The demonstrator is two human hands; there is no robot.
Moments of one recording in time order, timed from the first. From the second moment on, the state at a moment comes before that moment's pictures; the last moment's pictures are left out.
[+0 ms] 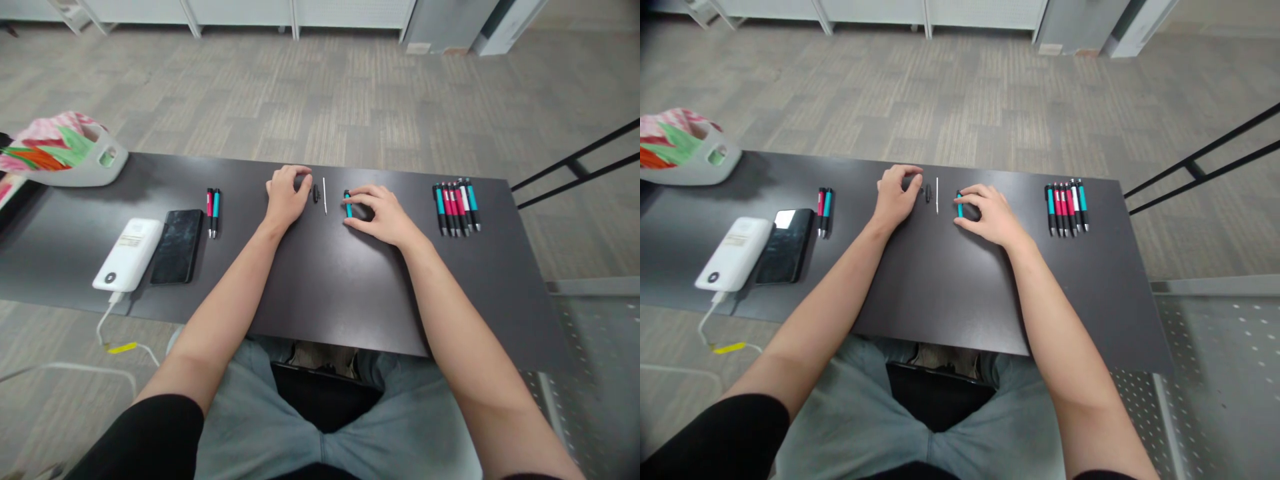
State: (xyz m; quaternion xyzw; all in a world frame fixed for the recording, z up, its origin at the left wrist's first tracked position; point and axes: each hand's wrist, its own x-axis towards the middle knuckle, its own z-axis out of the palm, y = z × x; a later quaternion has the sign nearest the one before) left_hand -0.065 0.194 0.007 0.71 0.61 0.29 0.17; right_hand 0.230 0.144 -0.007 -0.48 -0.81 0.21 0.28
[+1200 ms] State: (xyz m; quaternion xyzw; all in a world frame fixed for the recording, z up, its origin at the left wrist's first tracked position) left_hand -0.058 0.184 0.013 0.73 0.60 0.28 0.20; right_hand 0.202 0.161 0.000 -0.52 -0.76 0.21 0.33
